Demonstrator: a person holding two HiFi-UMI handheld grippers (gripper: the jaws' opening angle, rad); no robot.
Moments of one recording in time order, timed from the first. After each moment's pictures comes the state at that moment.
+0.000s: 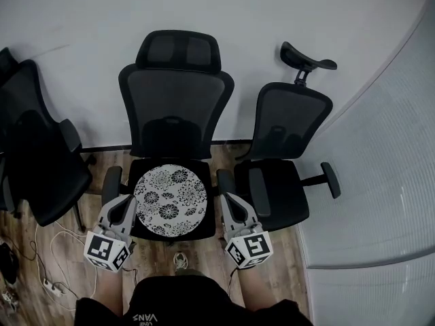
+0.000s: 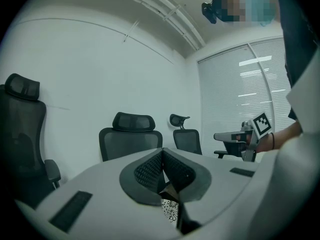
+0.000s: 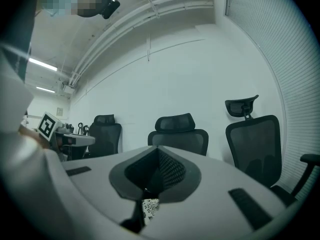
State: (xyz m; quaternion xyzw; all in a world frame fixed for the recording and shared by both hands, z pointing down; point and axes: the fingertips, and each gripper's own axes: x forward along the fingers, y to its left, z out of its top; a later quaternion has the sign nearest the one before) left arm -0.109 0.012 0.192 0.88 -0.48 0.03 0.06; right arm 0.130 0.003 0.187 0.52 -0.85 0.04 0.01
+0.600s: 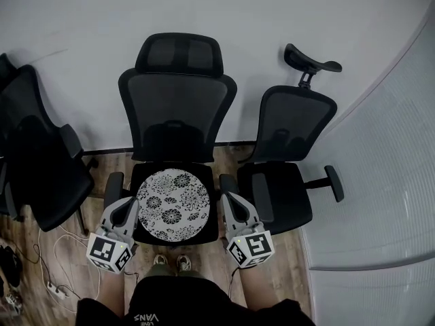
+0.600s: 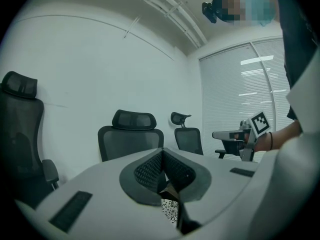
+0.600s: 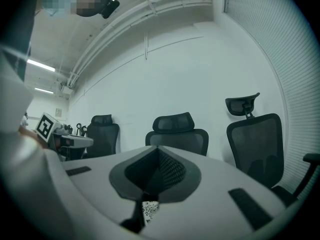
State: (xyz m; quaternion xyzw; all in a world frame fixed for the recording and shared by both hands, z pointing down) left arm -0.109 -0.013 0.195 0.88 -0.48 0.04 0.07; right arm 0.129 -0.028 0.186 0.53 -0.85 0.05 0.01
